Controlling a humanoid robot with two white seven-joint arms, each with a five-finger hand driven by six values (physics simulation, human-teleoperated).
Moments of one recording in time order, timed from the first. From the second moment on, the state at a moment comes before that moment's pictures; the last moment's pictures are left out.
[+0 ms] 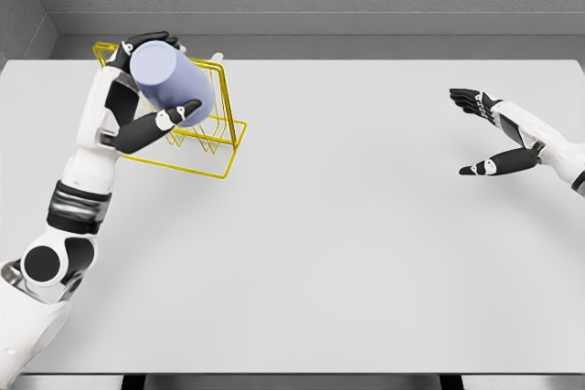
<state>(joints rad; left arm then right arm) -0.18 0.52 -0.44 -1.76 0.37 -0.41 0.22 -0.29 -0.64 0.15 -1.31 -0.21 -0.24 0.61</state>
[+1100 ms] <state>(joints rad) -0.19 0.52 -0.41 -1.76 0.37 -0.32 0.22 -0.30 -0.63 0.16 -1.30 -0.21 -0.23 0.61</state>
